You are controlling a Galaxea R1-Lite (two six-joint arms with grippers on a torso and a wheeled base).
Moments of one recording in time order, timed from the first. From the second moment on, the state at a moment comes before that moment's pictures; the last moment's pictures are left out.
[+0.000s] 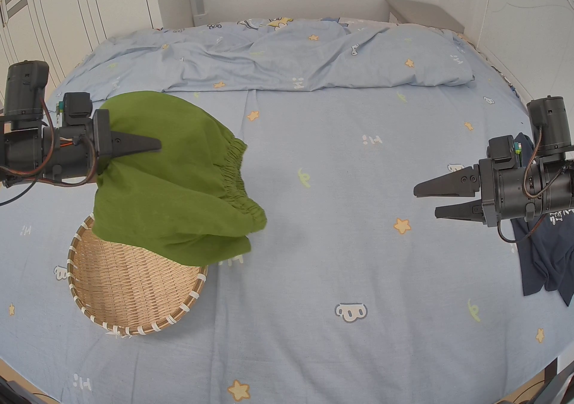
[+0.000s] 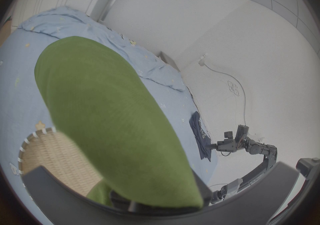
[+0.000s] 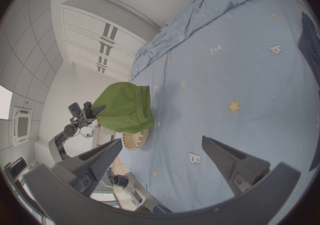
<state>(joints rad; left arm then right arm) -0.09 1.52 -1.16 0.02 -0.64 -0.40 0.28 1.53 -1.04 0.11 0.62 0.43</state>
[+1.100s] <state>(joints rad) 0.16 1.49 -0.85 0.08 -0.64 -0.46 0.31 1.50 -1.02 0.11 0.62 0.44</state>
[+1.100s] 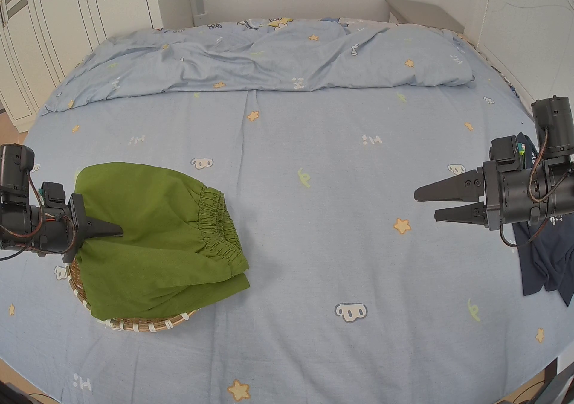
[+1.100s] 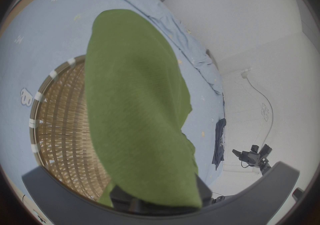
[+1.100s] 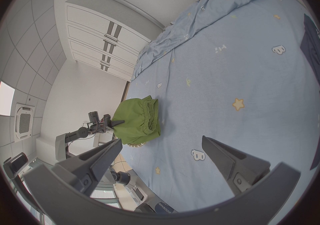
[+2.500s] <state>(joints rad) 0.17 1.91 -1.00 0.15 -0.26 -0.41 0.33 1.49 -1.00 0.11 0.62 0.43</state>
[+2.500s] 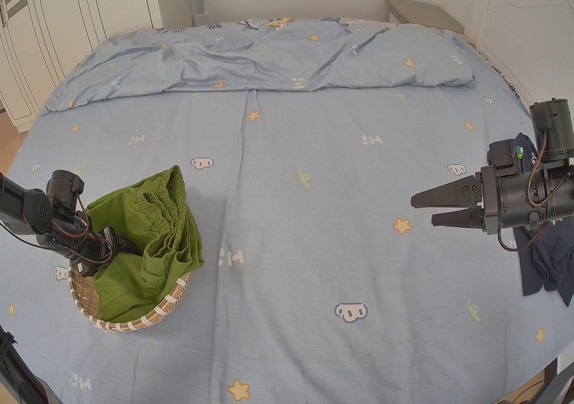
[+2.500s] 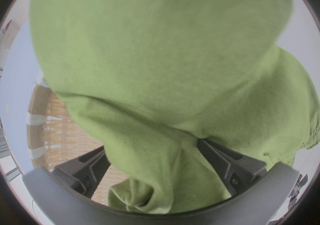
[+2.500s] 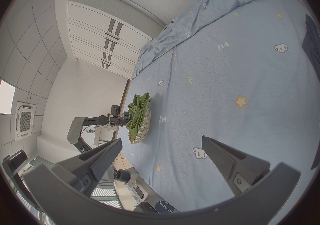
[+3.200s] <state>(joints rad) 0.17 1.51 -1.04 0.34 -0.22 -0.40 0.33 1.49 -1.01 0.11 0.62 0.43</state>
